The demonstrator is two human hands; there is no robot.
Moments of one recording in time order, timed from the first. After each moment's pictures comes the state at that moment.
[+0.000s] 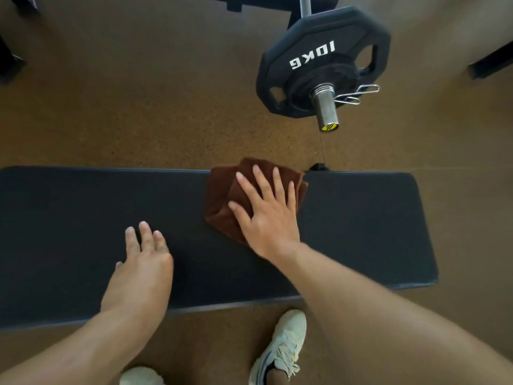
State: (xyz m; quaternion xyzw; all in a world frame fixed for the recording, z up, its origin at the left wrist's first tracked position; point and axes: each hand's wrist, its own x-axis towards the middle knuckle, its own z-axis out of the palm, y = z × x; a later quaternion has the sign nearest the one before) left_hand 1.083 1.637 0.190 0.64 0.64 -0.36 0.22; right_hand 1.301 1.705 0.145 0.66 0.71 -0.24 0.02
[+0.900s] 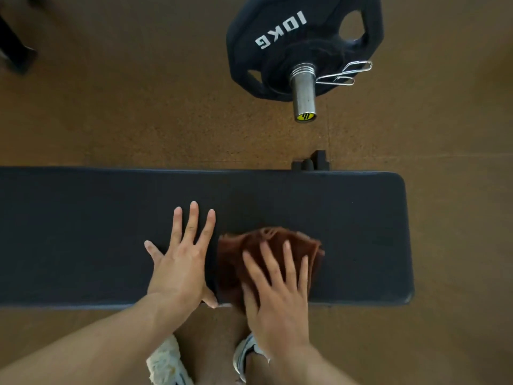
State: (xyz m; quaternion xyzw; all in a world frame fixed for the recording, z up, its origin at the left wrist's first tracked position) left_hand 1.238 1.661 0.196 0.62 0.65 -0.31 0.31; right_hand 1.421 1.570 0.142 0.65 0.73 -0.20 -0.05
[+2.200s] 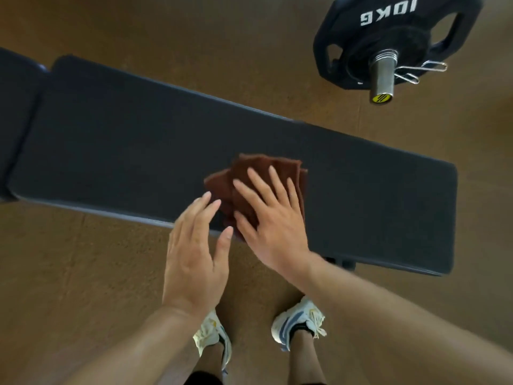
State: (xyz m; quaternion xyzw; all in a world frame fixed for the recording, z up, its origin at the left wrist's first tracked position) left_hand 1.139 1.513 0.182 0.54 0.76 0.25 0.28; right_hand 1.288 1.595 0.146 0.52 0.83 -0.21 -0.01
